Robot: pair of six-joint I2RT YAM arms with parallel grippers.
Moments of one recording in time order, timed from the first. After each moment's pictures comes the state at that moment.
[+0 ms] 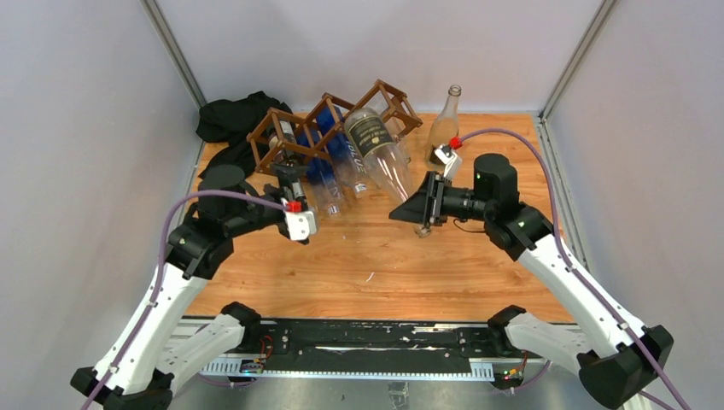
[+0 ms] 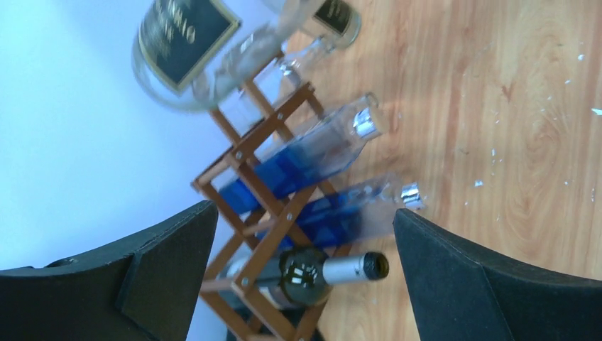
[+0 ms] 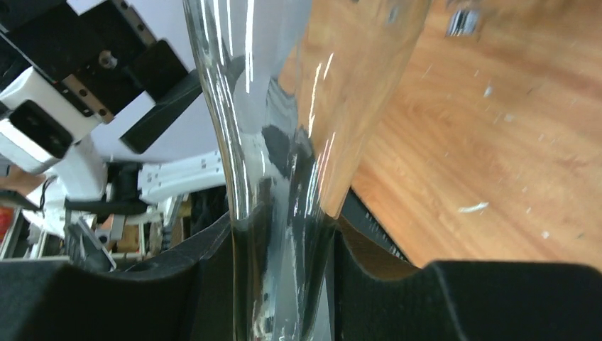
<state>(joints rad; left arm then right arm) -0.41 0.82 1.11 -0.65 0.52 1.07 0.51 1.00 1.00 -0.29 -0.69 0.76</state>
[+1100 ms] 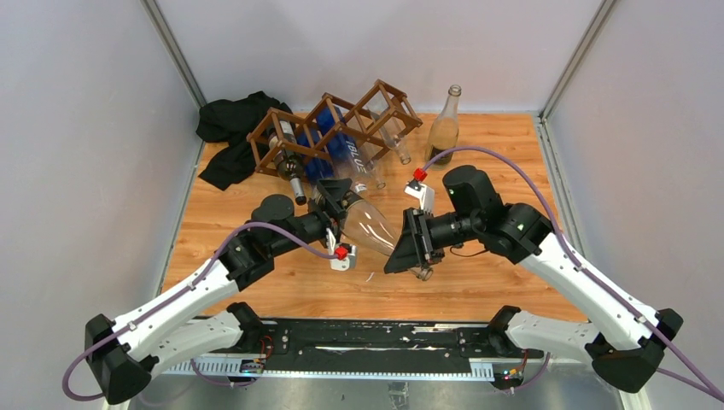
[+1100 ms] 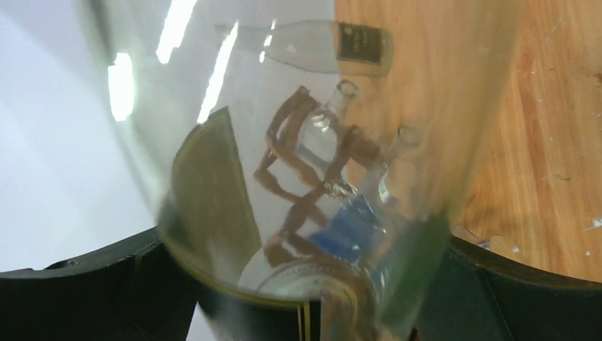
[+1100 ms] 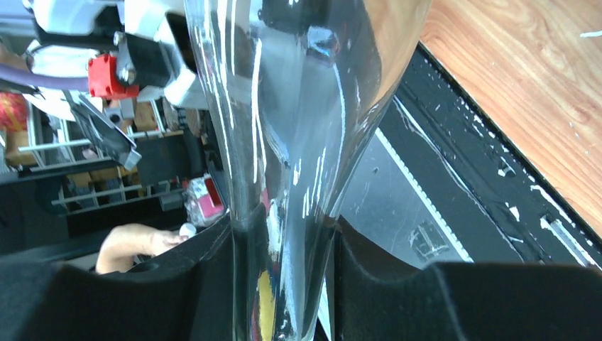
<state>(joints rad) -0.79 0.86 0.71 -0.05 0.23 1.41 0.79 1.02 1.18 -0.79 -0.73 0.75</state>
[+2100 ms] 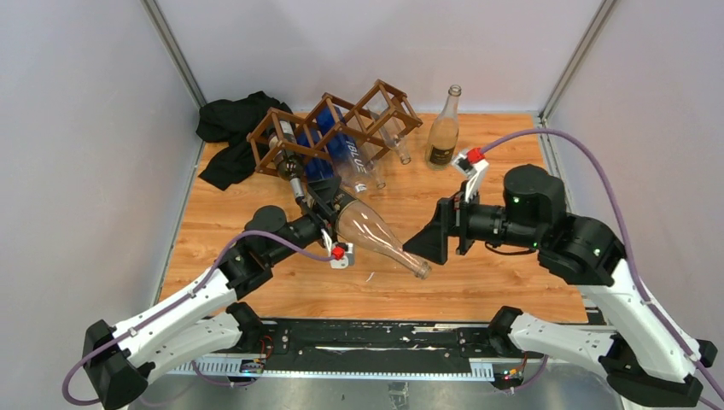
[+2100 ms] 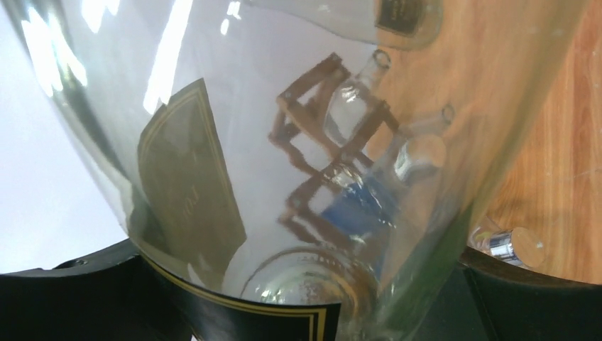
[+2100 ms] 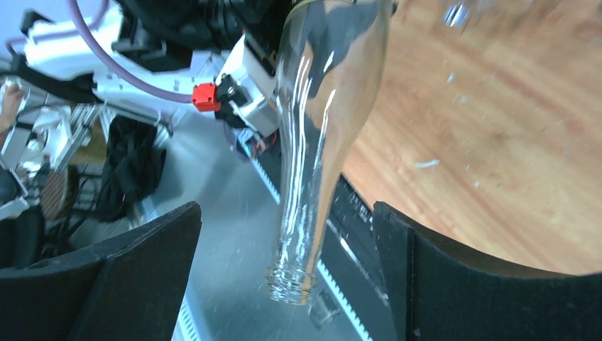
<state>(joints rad) -0.79 0.81 0.59 0.11 0.14 1.43 0.86 0.89 1.38 -0.90 -0.35 0.50</state>
